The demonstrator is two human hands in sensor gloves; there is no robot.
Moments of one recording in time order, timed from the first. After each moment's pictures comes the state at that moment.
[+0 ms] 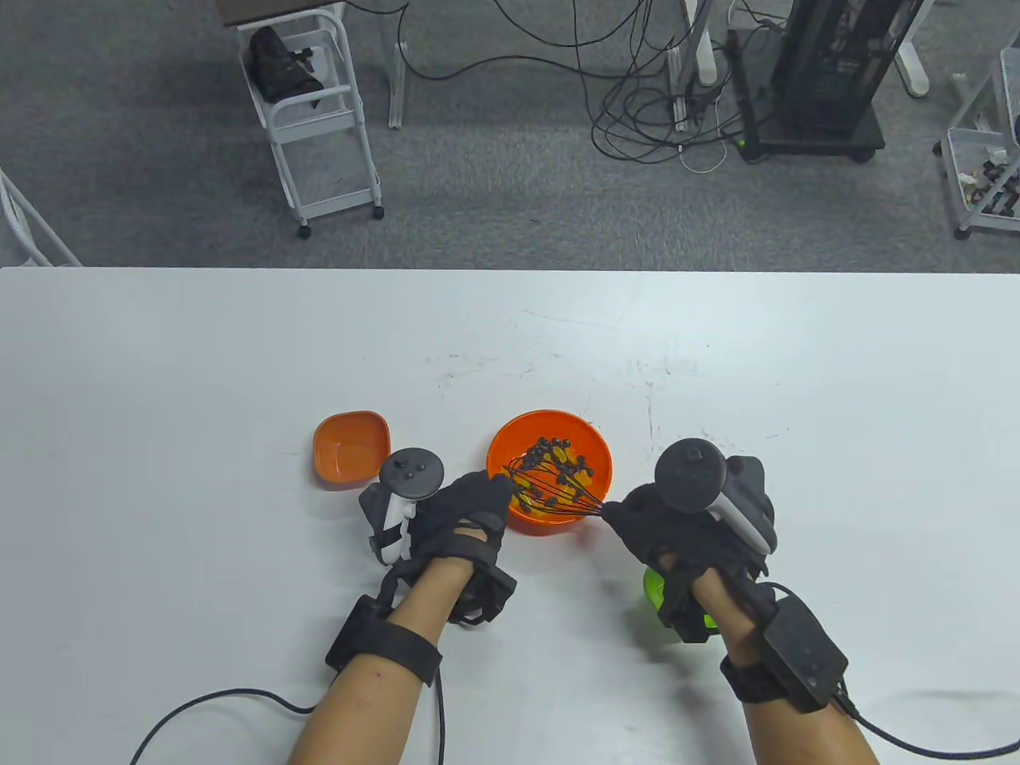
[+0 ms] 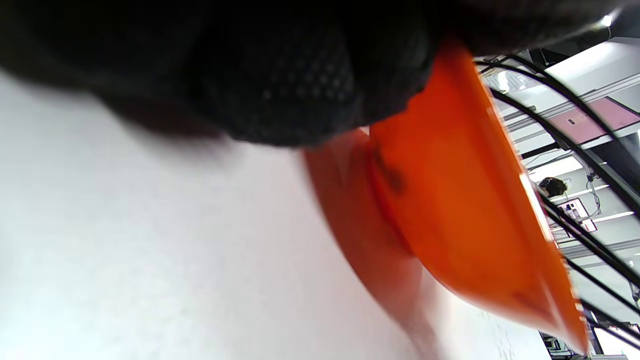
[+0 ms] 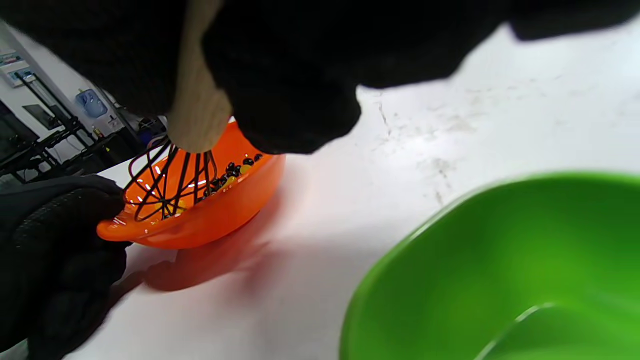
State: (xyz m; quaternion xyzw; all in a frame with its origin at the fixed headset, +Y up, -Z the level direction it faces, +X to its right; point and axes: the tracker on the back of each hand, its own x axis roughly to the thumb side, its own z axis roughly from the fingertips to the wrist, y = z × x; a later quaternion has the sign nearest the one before) left_hand -0.129 -0.796 -0.287 -0.22 0.12 0.47 0.85; right_hand 0.167 -0.688 -0.263 0.04 0.13 0.97 0.20
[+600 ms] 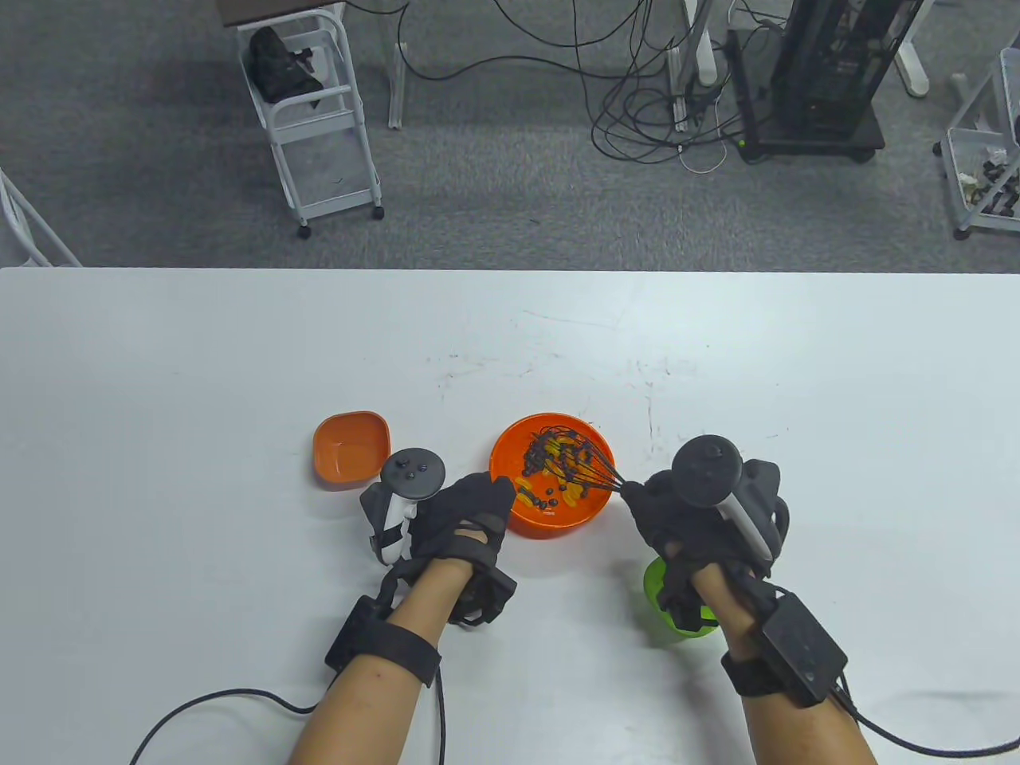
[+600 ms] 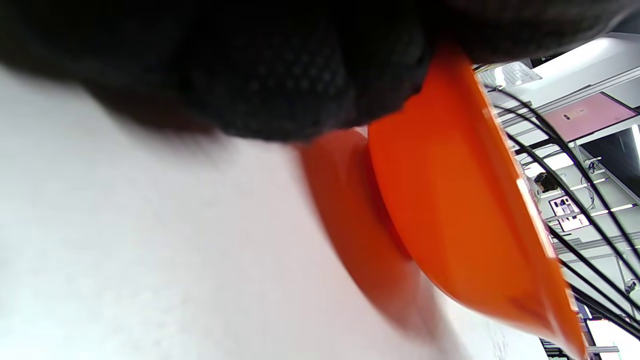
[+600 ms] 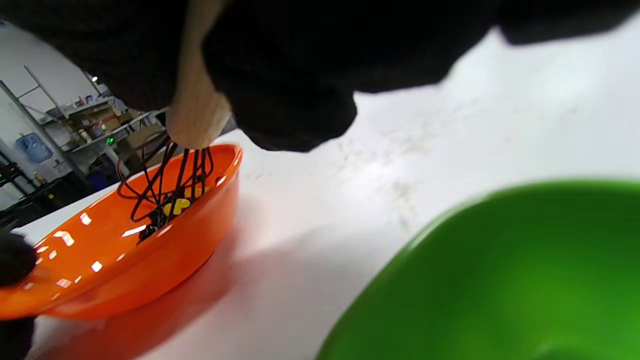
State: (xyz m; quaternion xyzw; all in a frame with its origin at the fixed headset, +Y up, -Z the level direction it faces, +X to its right) left_hand -0.128 -0.797 -0.287 -0.23 0.11 0.47 0.85; right_hand 0.175 -0.707 -0.274 -0.04 0.10 0.97 0.23
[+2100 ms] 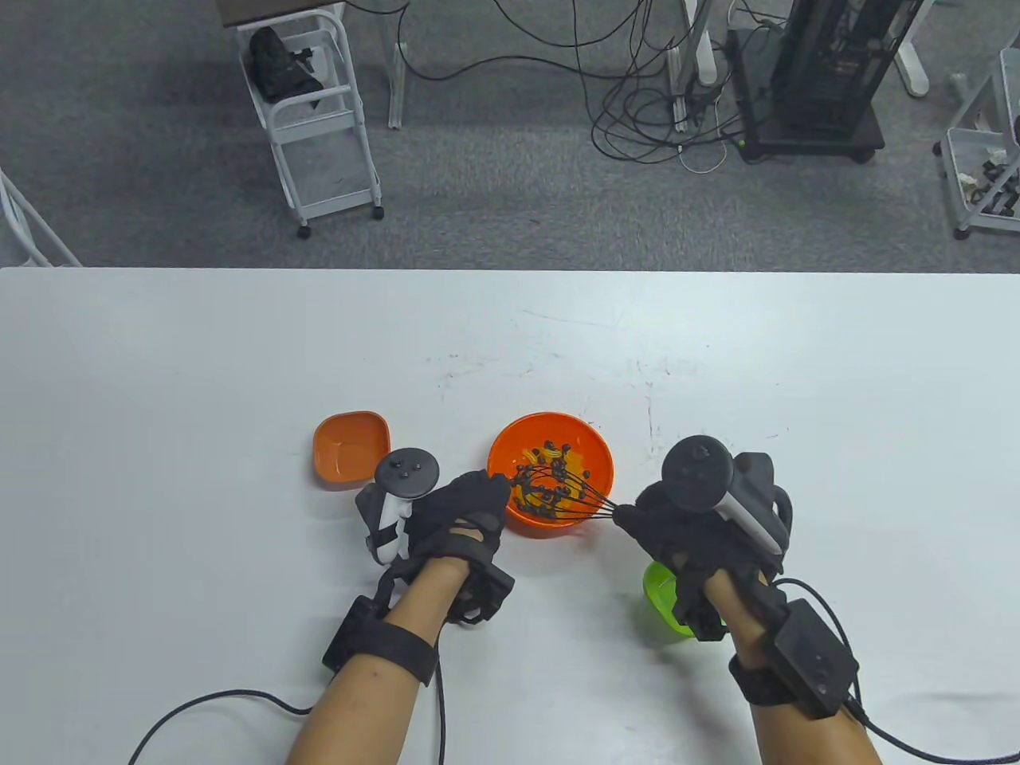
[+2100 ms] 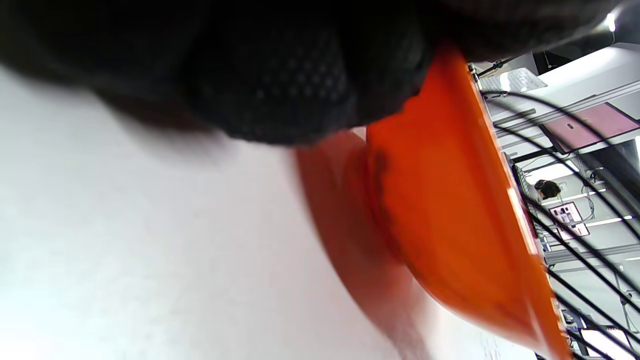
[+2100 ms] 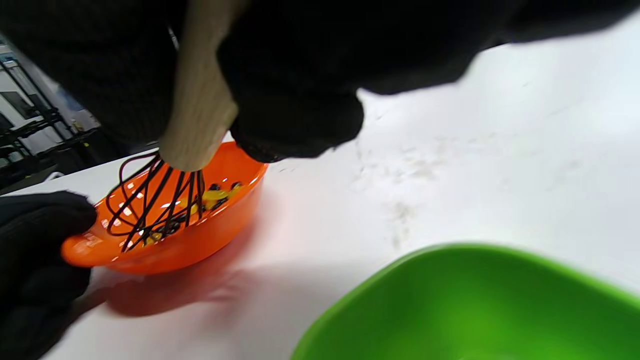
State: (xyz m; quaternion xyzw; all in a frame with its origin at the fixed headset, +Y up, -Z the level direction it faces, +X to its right) left_hand -0.131 -0.799 -0.288 -0.23 0.12 0.48 0.84; right_hand 0.176 -0.676 -0.263 0.01 0.11 0.98 0.17
